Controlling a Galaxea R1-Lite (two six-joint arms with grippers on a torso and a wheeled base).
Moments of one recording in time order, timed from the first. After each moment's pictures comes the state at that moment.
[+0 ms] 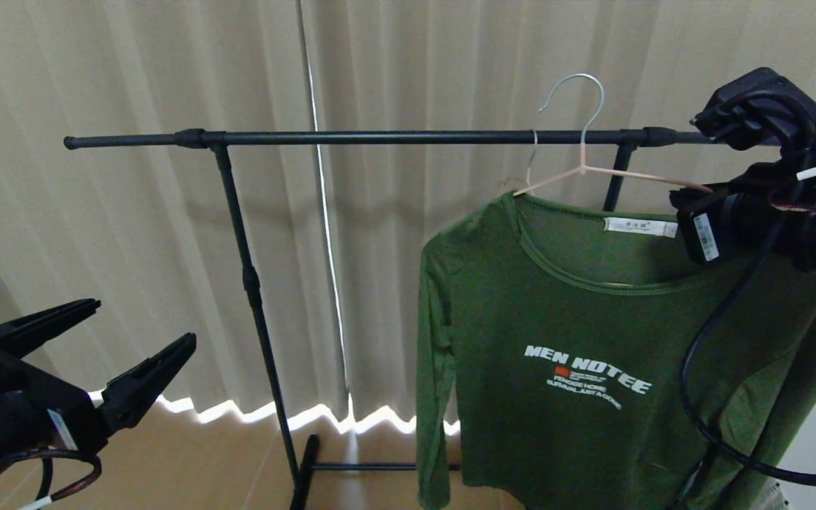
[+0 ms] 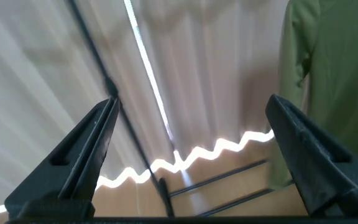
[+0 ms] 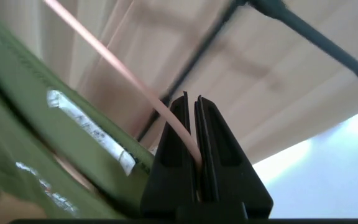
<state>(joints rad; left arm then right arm) -0.36 1.02 -0.34 -0.60 0.11 0.18 0.43 1.45 -1.10 -0.09 -0.46 -0.34</state>
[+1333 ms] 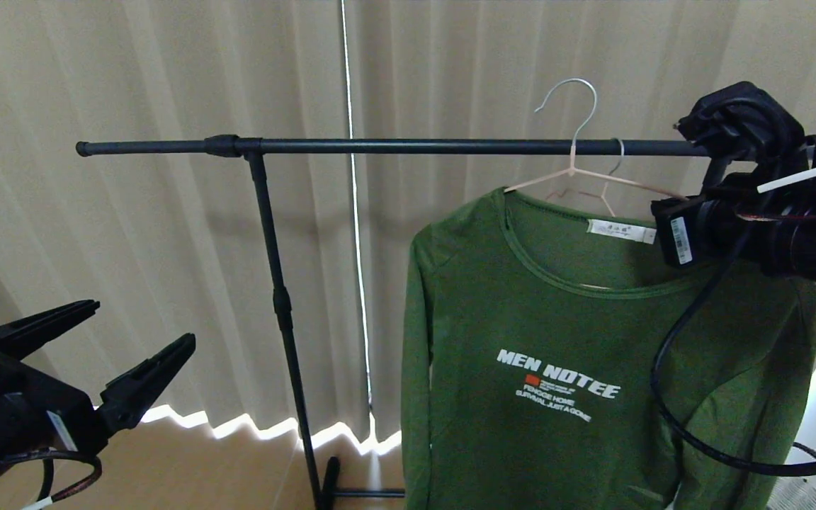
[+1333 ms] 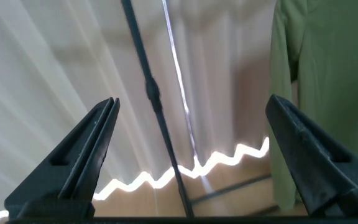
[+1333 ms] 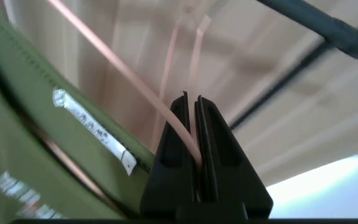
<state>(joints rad) -0.36 1.03 -0.33 -0.62 0.11 0.18 0.43 1.49 -1.10 -0.09 -0.46 -0.21</state>
